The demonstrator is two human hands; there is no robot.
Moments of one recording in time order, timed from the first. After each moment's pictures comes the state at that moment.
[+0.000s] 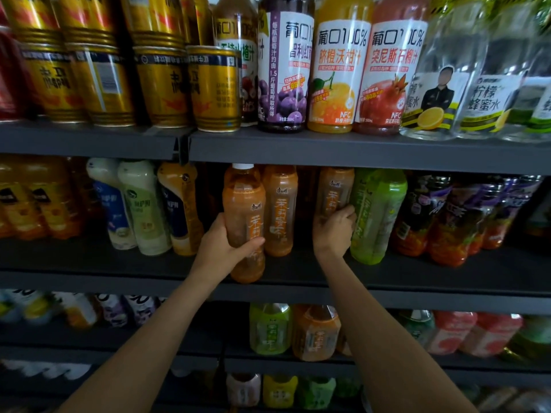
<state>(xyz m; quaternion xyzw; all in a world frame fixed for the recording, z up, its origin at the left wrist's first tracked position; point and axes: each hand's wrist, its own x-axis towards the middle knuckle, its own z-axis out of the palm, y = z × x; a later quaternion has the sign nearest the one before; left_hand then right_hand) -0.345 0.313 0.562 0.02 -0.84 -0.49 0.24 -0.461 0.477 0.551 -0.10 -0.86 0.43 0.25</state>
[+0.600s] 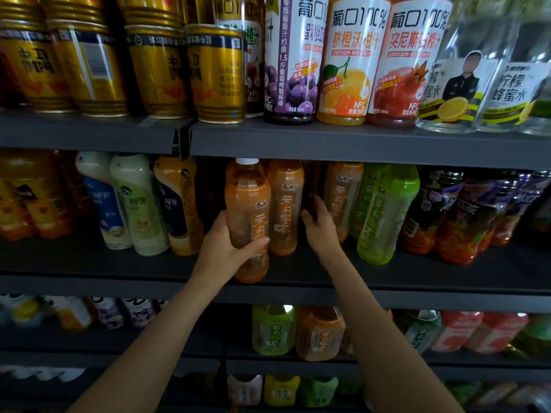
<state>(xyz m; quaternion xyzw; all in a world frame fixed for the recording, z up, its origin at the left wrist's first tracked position) -0.349 0.309 0.559 0.01 -0.83 -0.51 0.23 -0.458 0.466 0.547 0.11 -0.83 0.54 0.09</state>
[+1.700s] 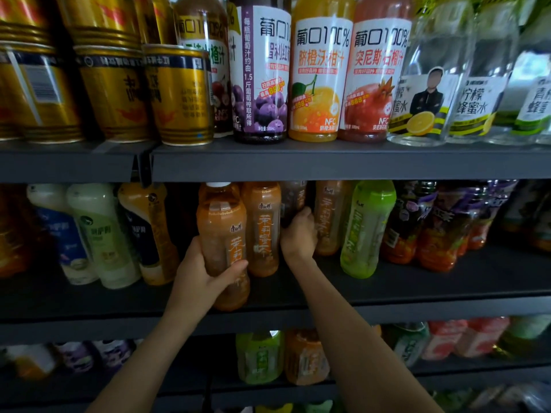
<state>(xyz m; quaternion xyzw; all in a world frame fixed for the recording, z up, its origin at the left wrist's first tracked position) -0.352 0.311 0.553 0.00 -0.82 -0.53 0.24 -0.486 0.448 0.552 -0.02 -0.89 0.41 0.19</state>
